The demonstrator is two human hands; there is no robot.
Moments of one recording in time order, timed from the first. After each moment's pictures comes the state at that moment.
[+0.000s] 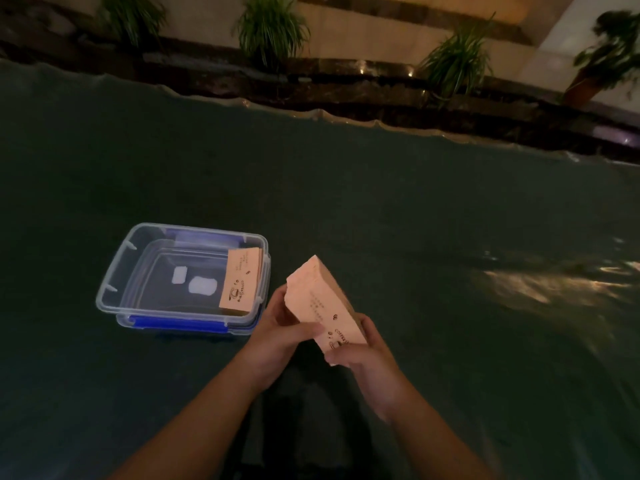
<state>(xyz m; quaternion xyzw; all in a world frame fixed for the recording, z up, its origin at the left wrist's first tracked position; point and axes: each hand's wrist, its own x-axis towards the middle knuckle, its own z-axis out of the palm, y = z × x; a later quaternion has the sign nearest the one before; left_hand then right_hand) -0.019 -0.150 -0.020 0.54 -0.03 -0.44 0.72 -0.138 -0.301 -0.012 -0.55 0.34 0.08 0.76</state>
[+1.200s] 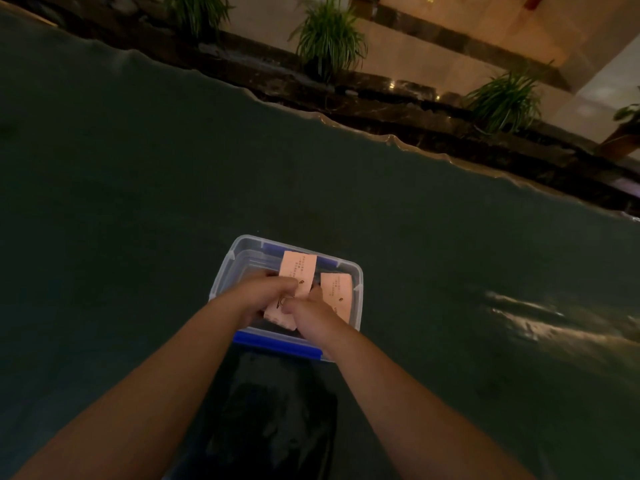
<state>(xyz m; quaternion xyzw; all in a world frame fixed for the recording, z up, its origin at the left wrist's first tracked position) 0.165 -0.020 -0.012 0.69 0.09 -0.46 0.56 0.089 -0.128 0.016 -0.70 0.38 0.26 0.54</state>
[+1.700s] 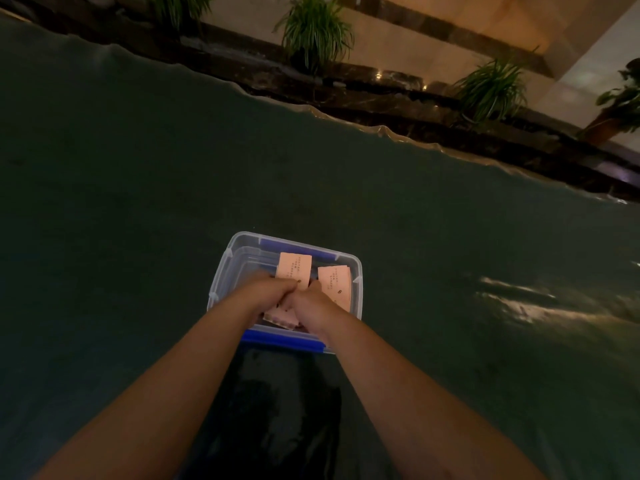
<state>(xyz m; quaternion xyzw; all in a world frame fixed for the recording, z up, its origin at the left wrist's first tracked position) 0.163 -0.034 -0.020 0.78 0.09 -0.43 0.46 0.102 -0.125 -0.008 -0.70 0.41 0.26 0.52</state>
